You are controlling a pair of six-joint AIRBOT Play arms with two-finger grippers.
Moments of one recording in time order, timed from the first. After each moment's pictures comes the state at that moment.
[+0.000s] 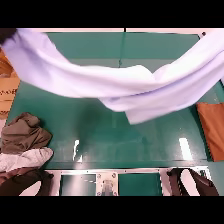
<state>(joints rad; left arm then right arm) -0.20 -1.06 1.85 1.52 -1.47 -1.57 -0.54 -0.71 1.44 -0.92 1.03 1.45</state>
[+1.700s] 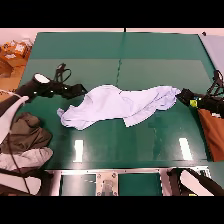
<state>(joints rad) -0.07 -1.64 1.16 0.67 -0.82 -1.08 -0.38 -1.03 0.72 -0.80 0.78 1.21</state>
